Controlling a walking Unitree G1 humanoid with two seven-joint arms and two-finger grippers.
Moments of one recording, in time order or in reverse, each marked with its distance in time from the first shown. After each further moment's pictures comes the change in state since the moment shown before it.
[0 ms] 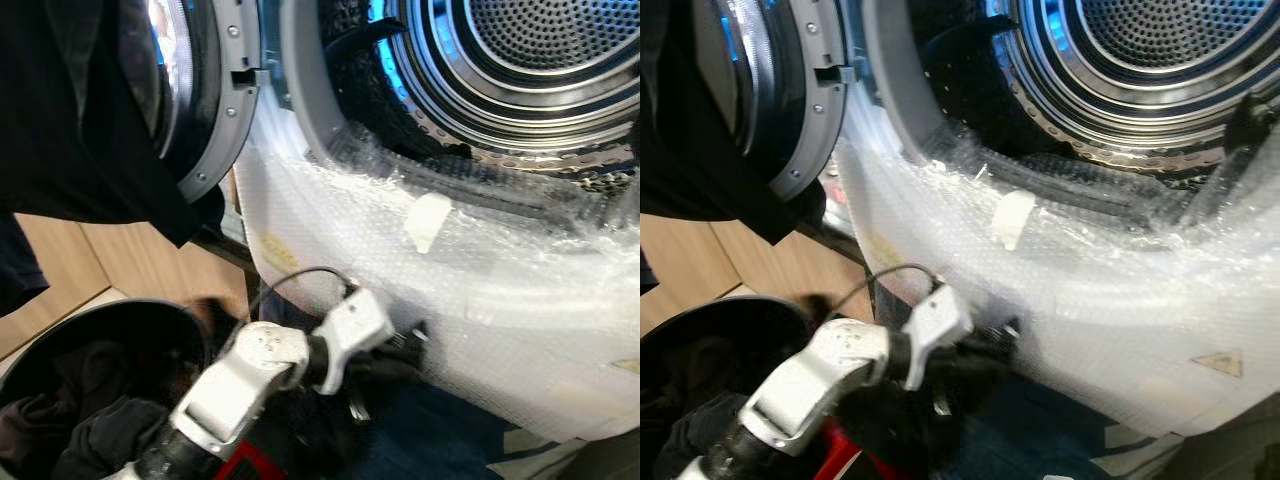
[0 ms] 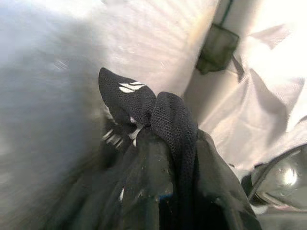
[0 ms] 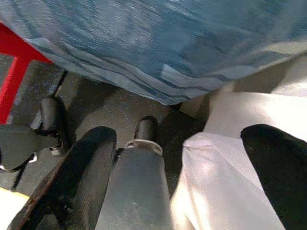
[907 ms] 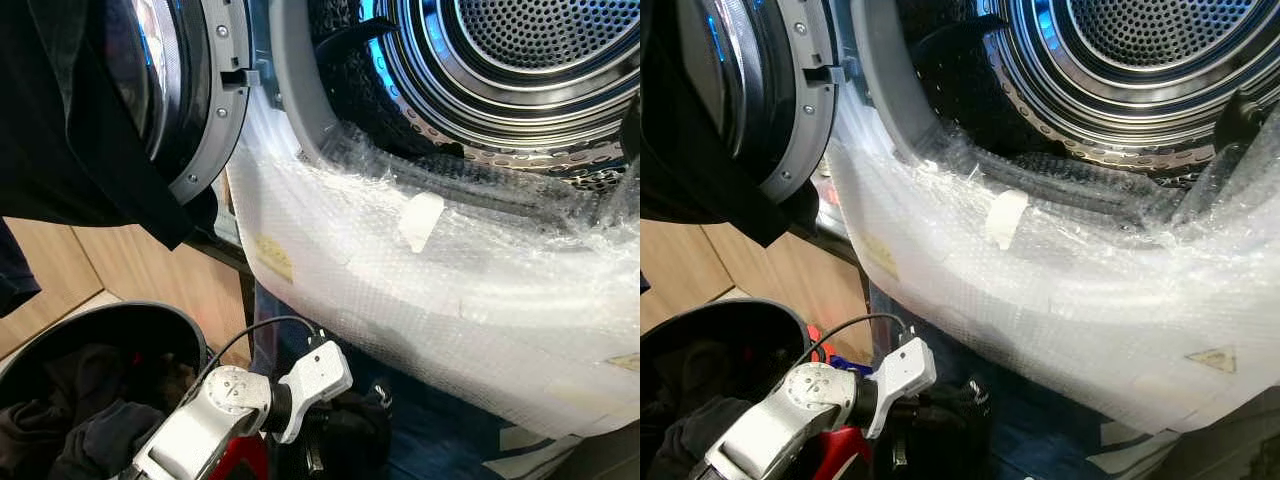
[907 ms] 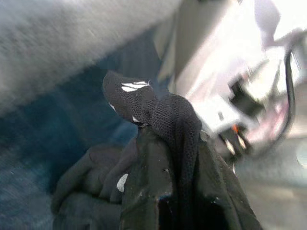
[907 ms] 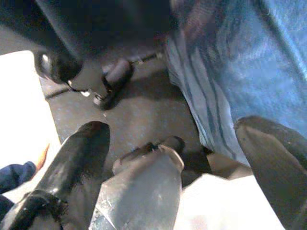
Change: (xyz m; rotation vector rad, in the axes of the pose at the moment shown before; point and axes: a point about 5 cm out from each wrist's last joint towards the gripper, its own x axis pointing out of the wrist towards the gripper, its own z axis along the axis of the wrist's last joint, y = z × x) left arm -0.044 -0.015 -0.060 -0.058 0.190 -0.003; right arm -0.011 -0.002 0.015 -0.630 -0.143 0.525
